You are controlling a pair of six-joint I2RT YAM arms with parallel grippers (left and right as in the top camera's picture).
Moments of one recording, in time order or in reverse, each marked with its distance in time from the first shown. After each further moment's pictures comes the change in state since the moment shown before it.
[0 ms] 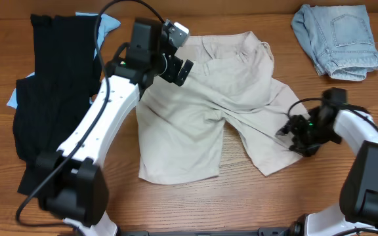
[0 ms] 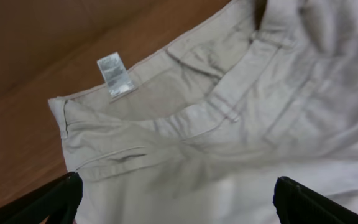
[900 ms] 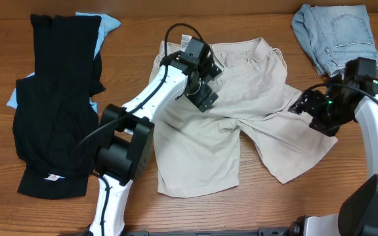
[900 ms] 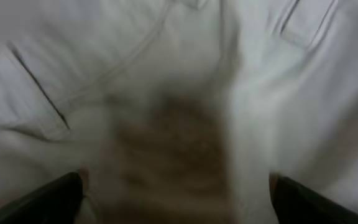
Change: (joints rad) left arm -0.170 0.431 0.260 -0.336 -0.047 0.079; right arm 0.037 -0.142 0.337 -0.332 0.026 -0.174
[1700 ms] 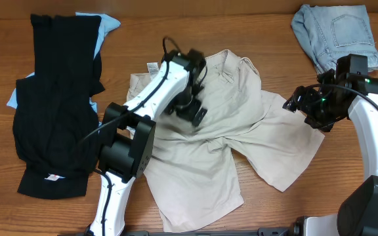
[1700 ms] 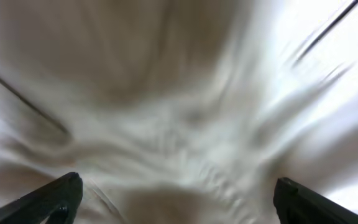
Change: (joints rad) left arm 0.001 0.029 0.106 -0.463 -0.047 -0.299; right arm 0.041 0.000 0.000 0.045 0.010 -0.003
